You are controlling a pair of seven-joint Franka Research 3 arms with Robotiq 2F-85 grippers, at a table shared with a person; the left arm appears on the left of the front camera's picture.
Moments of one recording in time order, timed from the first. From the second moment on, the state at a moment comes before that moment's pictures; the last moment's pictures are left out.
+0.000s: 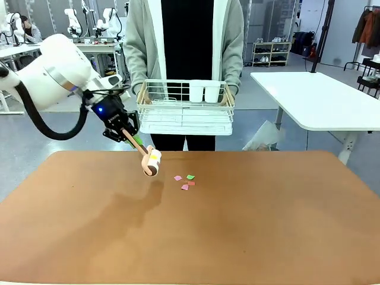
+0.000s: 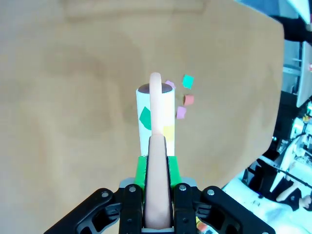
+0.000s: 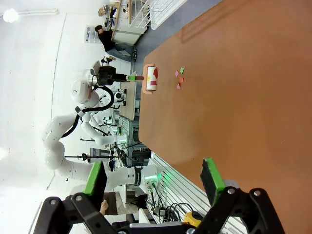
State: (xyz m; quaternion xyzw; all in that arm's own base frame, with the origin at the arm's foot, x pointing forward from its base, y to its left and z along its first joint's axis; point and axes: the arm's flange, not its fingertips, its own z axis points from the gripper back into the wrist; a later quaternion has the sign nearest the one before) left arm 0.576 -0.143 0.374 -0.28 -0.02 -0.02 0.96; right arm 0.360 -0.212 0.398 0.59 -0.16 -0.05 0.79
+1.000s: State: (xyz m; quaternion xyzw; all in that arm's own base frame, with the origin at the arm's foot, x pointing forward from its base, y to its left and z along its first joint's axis) left arm 0.599 -0.205 0.314 -0.30 0.03 -0.05 0.95; right arm 0.360 -0.212 0.398 0.59 -0.16 -0.05 0.79
